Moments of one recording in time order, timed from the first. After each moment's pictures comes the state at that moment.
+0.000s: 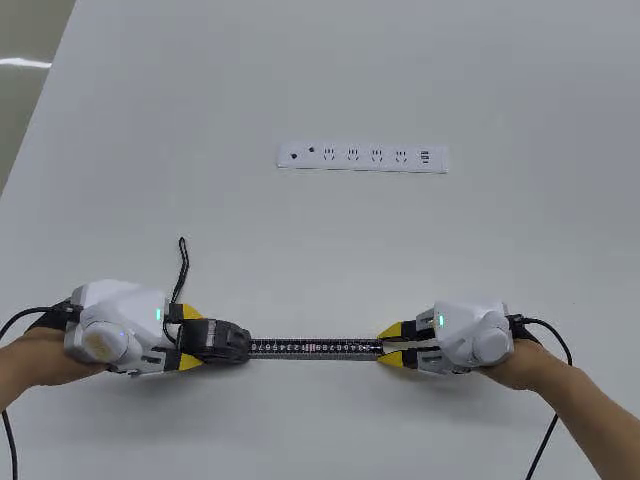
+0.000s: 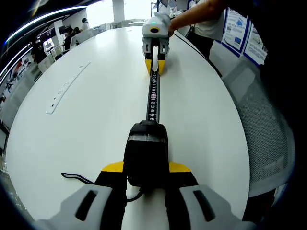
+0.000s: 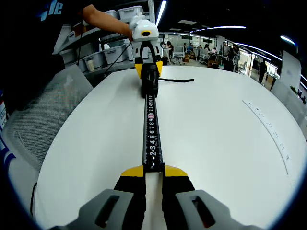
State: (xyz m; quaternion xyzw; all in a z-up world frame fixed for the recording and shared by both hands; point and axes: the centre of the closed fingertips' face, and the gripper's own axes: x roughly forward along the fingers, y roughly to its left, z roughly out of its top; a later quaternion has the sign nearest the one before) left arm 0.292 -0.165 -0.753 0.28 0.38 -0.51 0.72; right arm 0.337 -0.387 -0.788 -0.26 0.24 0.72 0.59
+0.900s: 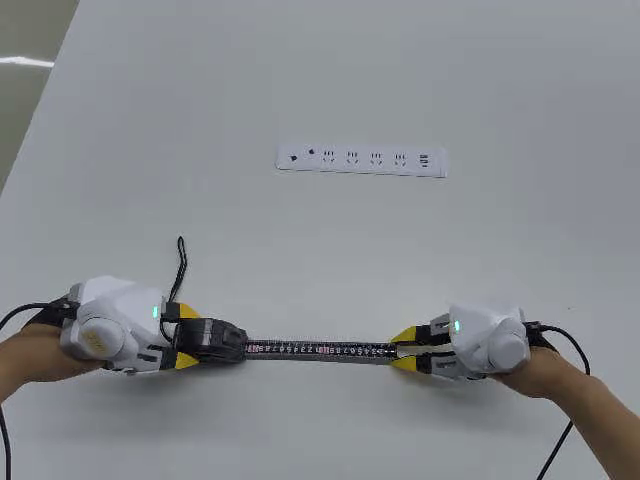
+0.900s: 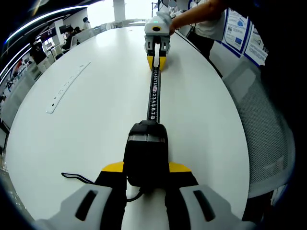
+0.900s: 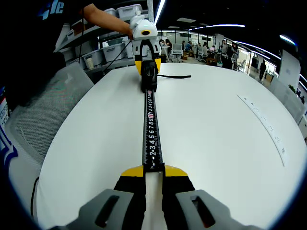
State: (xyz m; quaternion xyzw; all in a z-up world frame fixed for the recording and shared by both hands) left arm 0.292 -0.168 -0.748 0.28 0.38 -0.51 0.72; right arm 0.341 -0.411 -0.786 -0.27 0.25 0.71 0.60
